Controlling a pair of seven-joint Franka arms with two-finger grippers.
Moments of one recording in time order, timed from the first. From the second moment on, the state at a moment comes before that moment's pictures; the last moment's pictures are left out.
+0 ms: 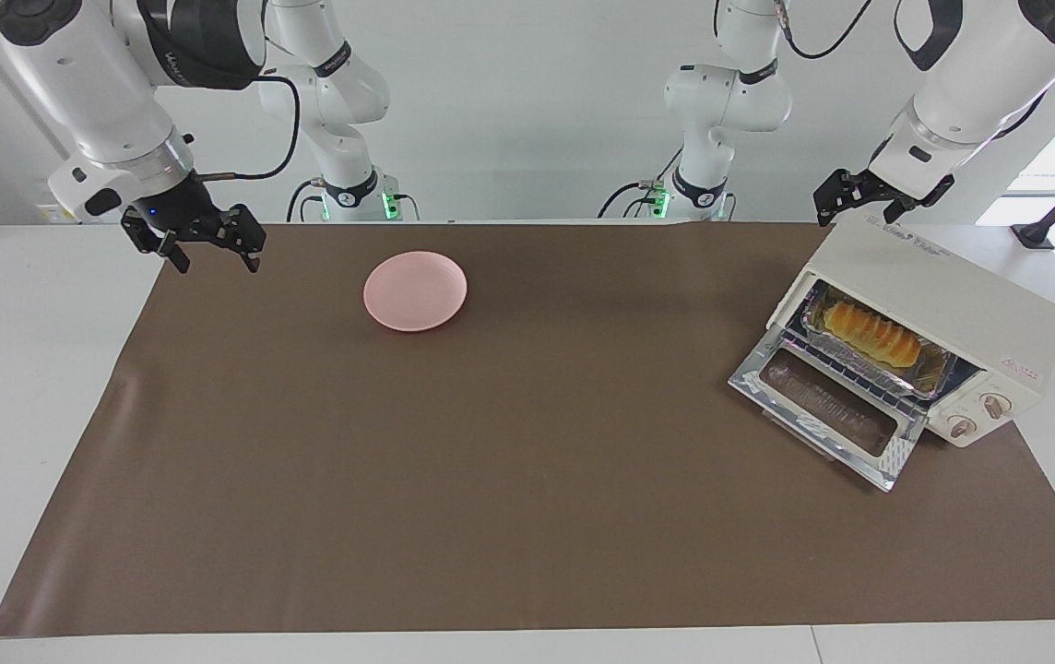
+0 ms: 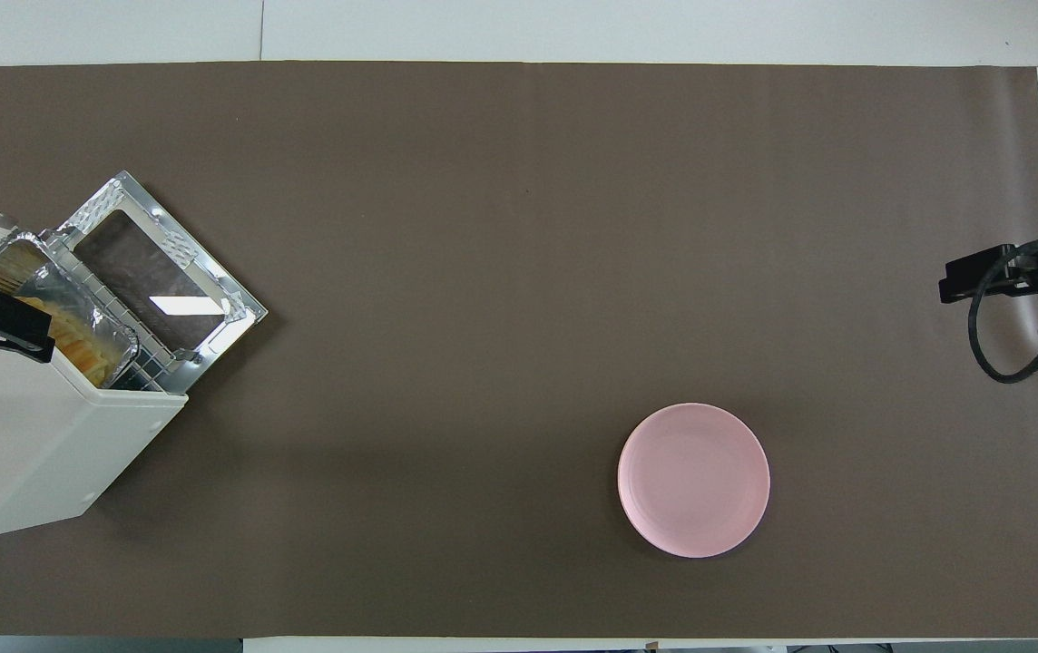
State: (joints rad) left arm -0.32 -0.02 0.26 -1.55 0.06 1.33 0.02; right arm -0.03 -0.03 -0.02 -1.70 0.01 1.62 -0.03
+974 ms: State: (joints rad) left arm -0.20 -0.01 0.18 -1.56 0.01 1.36 0.07; right arm -0.03 -0.03 -0.02 -1.70 0.01 1.62 -0.03
